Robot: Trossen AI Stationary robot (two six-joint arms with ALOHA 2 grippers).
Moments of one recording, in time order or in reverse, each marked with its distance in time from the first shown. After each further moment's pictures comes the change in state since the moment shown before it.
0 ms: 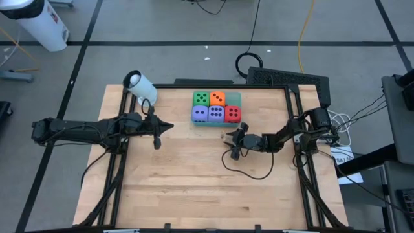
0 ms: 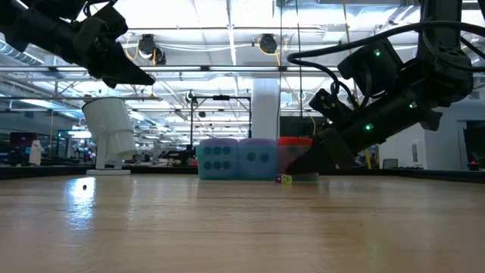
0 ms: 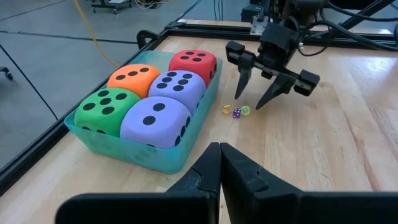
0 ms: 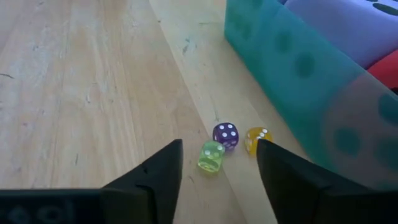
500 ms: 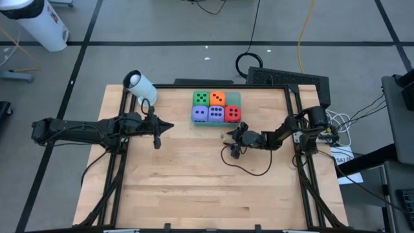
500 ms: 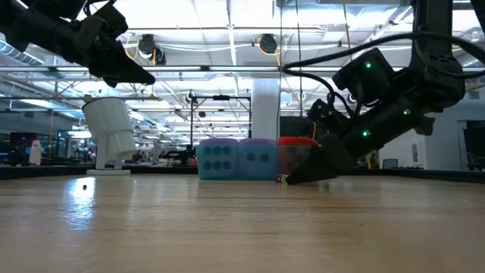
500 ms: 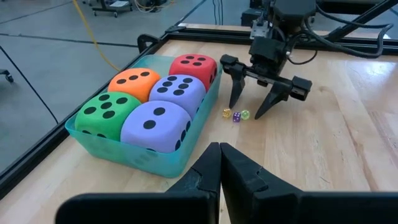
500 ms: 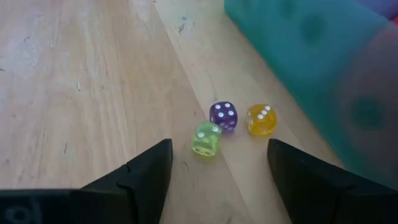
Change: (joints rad) left arm 0.000 0.000 0.000 0.014 0.000 0.000; right arm -0.065 0.029 0.000 -0.024 -0.105 0.063
